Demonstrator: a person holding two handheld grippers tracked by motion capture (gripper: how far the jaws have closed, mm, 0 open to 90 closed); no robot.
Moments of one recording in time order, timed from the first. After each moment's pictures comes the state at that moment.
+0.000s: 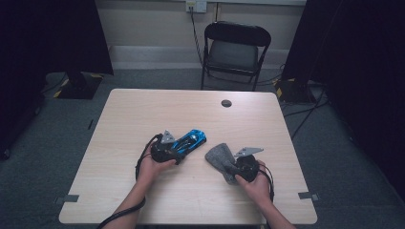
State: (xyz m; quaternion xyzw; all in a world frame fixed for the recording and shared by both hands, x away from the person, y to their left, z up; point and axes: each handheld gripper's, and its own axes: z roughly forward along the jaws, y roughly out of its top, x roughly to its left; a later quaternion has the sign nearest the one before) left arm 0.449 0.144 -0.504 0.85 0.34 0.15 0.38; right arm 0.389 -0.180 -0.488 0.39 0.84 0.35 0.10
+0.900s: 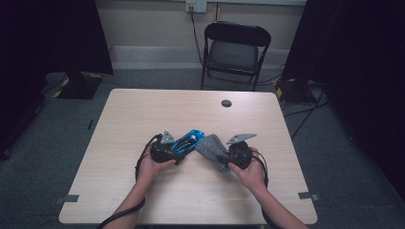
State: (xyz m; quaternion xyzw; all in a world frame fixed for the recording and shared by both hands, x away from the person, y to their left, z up) left arm 0.448 0.145 -0.504 0.85 0.34 0.15 0.38; right arm 0.413 -0.152 -0.449 0.36 0.85 0.37 0.09
